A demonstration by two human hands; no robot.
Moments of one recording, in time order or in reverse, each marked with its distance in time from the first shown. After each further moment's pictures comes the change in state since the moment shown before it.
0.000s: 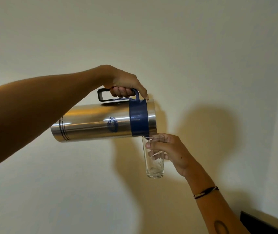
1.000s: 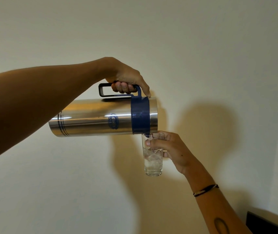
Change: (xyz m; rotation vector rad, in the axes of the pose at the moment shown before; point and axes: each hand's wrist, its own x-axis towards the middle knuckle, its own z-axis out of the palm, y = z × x) left_hand 0.025 0.003 -0.006 0.145 -0.040 -0.019; right_hand 0.020 0.016 0.003 0.038 -0.038 -0.015
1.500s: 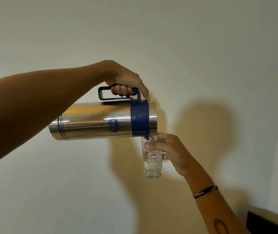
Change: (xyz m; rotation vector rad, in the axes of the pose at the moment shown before) left_hand 0.010 -0.002 0.007 -0.008 -0.039 -0.012; right_hand 0.005 0.011 -0.004 0.027 0.002 0.023
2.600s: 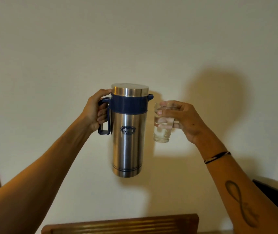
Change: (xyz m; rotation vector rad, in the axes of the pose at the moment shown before) left_hand -0.025 -0.144 0.192 -1.475 0.481 0.093; right_hand 0.001 -0.005 0.002 0.044 0.157 0.023
